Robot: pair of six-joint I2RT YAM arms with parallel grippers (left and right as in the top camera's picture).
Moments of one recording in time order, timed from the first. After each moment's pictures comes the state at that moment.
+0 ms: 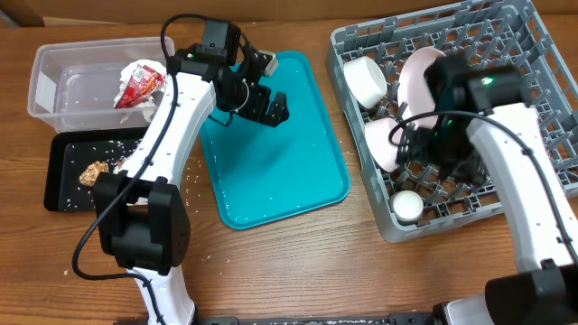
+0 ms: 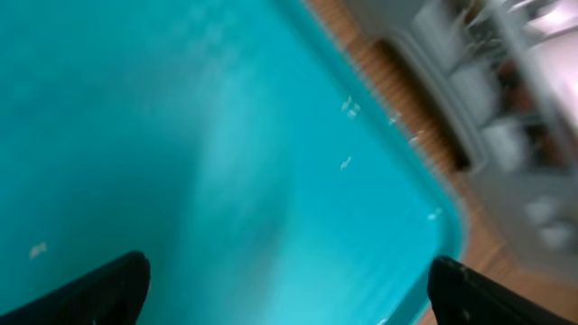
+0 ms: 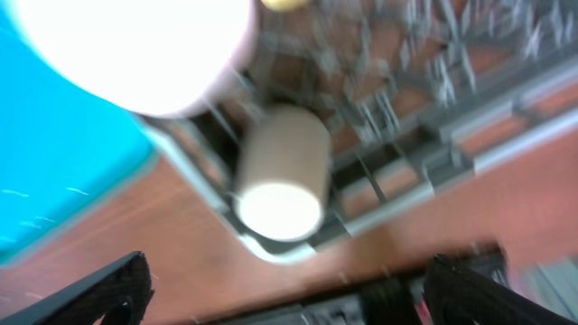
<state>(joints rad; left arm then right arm) -0.22 2.00 1.77 -0.96 0.44 0.09 0.17 1.65 1.69 -1.64 0.02 0.48</state>
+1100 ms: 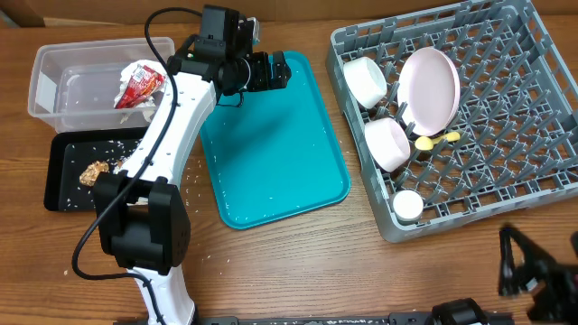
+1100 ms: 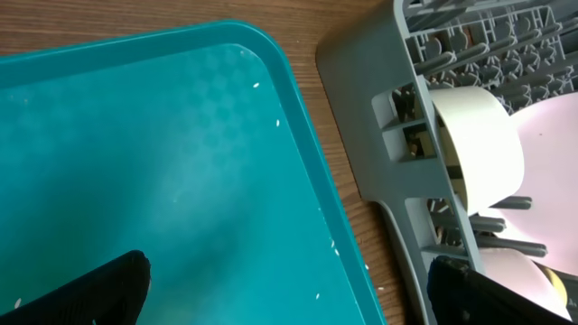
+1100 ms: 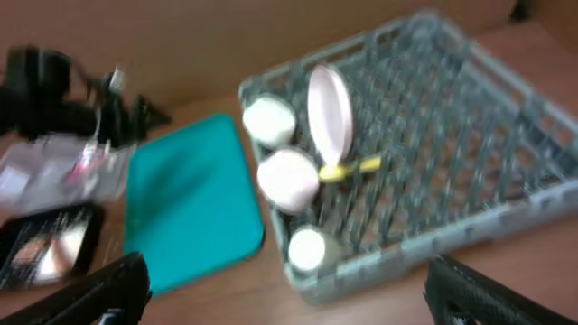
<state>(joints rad) -0.22 2.00 1.77 -0.71 0.34 -0.32 0.22 0.75 1.81 -1.56 0.12 0.34</state>
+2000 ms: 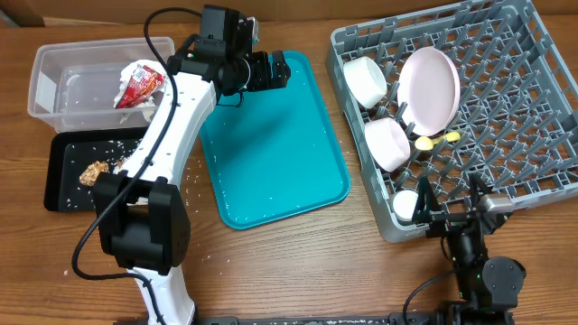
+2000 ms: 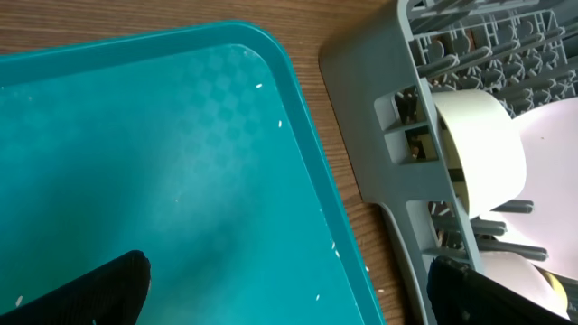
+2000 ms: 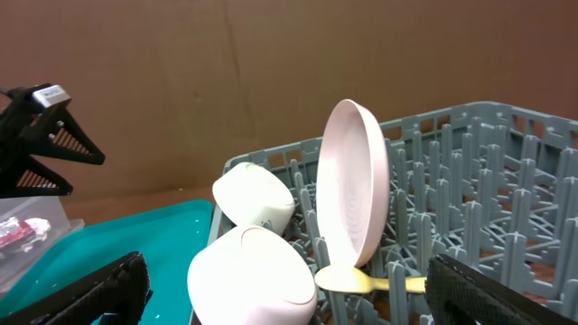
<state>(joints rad) -0.22 2.00 1.77 -0.71 0.34 -0.33 -0.05 0.07 0.06 0.03 -0.17 0.20</state>
